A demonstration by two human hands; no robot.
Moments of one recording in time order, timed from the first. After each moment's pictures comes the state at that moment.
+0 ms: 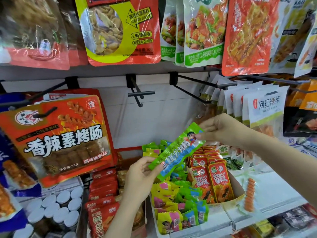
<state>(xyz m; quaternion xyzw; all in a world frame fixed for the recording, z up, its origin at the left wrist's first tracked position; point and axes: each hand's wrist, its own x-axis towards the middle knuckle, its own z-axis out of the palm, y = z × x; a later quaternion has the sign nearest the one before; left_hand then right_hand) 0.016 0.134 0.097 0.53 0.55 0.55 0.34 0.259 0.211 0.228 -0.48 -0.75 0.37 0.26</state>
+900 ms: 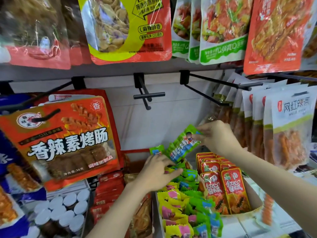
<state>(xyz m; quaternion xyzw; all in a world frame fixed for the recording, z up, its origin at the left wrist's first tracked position) 0.002 0.209 0.075 0.79 0.58 0.18 0.11 0.212 0.243 0.183 -0.54 -0.75 0.12 0.36</state>
